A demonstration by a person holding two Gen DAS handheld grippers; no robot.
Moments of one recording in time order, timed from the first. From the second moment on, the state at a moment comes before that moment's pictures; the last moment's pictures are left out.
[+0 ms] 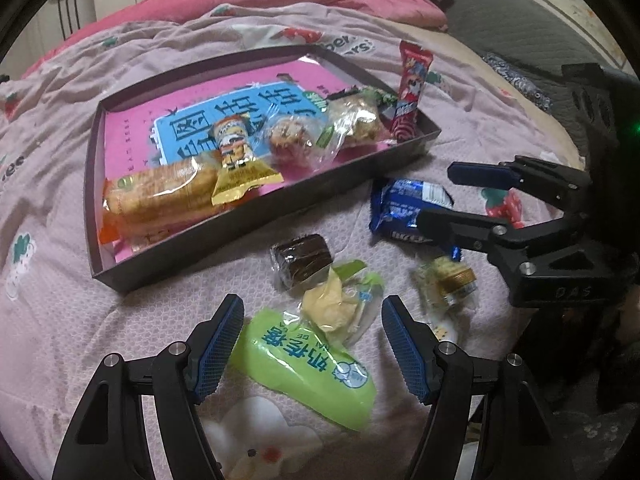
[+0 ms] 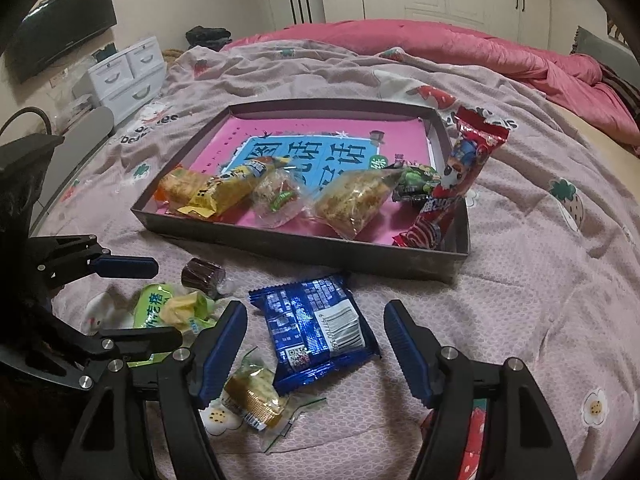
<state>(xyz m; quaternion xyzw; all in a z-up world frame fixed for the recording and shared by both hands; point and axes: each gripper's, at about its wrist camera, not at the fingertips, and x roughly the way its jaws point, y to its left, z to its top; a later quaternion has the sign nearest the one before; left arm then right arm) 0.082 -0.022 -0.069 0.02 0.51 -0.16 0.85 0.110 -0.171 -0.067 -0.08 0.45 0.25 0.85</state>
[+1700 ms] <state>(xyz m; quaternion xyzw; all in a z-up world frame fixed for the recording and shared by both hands) 0.082 -0.027 -0.071 0.00 0.53 -0.16 0.83 0.119 -0.169 -0.073 -0.09 0.45 0.30 0.84</state>
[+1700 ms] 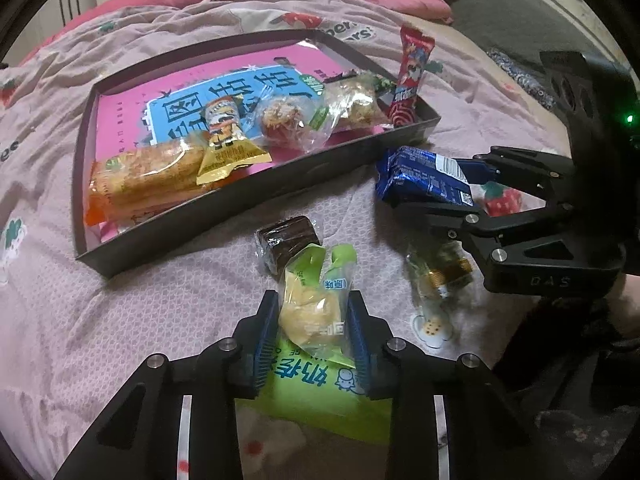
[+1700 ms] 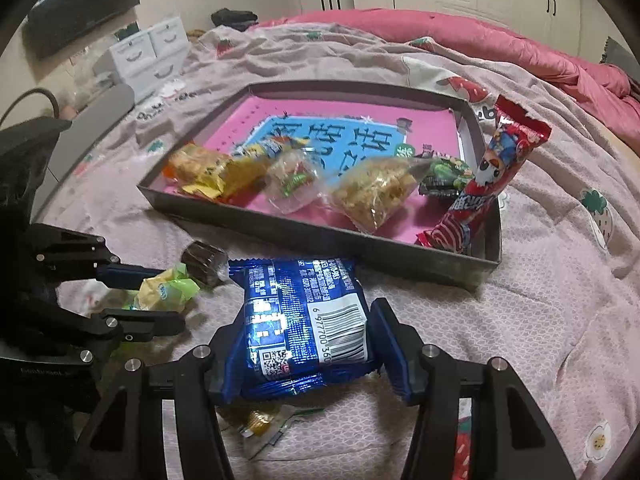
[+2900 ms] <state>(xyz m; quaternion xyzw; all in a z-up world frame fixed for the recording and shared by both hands) 0.078 0.039 0.005 -0.08 0.39 -0.08 0.91 0.123 -0.202 -0.023 0.02 0.35 0.30 0.89</state>
